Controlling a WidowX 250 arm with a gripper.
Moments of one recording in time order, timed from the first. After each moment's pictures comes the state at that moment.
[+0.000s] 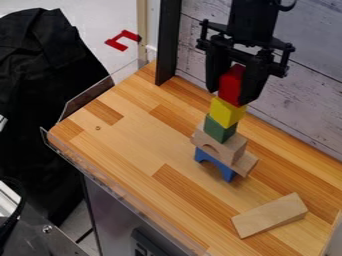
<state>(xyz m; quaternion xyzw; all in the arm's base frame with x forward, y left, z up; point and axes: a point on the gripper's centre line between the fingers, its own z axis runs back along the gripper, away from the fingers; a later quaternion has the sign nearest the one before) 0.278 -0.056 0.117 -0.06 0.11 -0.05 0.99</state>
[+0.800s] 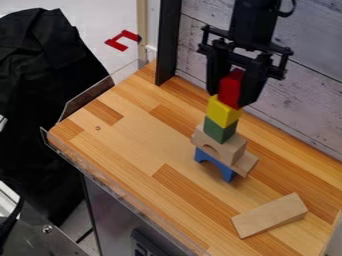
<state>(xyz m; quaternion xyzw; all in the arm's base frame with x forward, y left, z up) 0.287 -0.045 0.106 -0.06 0.13 -0.03 0.99</state>
